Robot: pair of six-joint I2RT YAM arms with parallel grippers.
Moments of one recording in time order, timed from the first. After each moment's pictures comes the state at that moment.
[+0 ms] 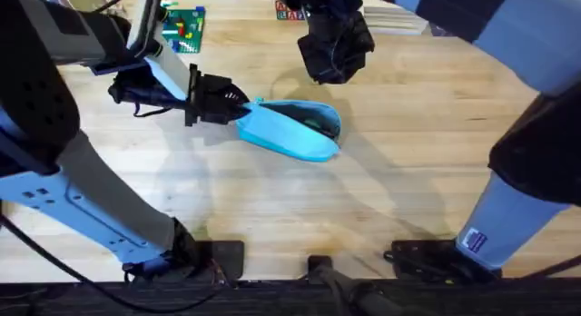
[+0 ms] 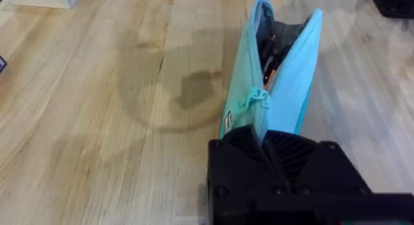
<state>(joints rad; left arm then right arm) 0.27 1.93 1.14 -1.23 1.16 2.06 0.71 2.03 1.95 -1.48 0.39 0.49</state>
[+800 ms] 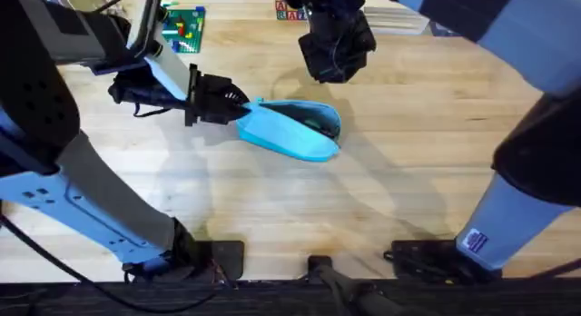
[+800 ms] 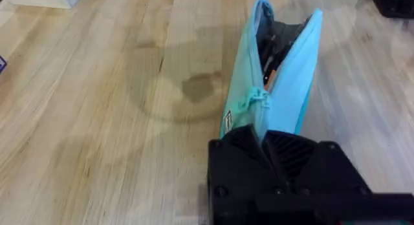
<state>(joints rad) 0.27 1.93 1.14 -1.23 1.16 2.06 0.70 2.02 1.95 -1.49 0.39 0.50</state>
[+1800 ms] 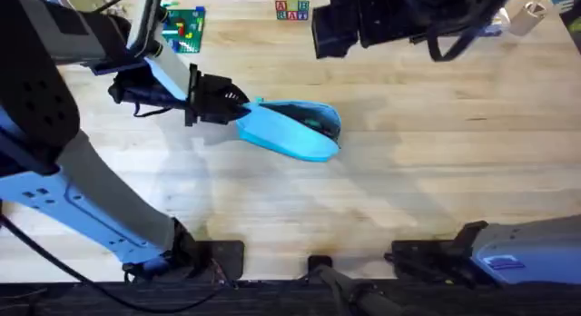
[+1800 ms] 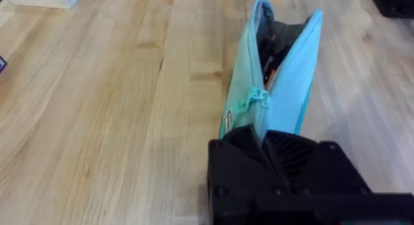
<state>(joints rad) 0.27 1.93 1.14 -1.23 1.16 2.06 0.80 1.62 1.94 -1.57 0.43 0.62</state>
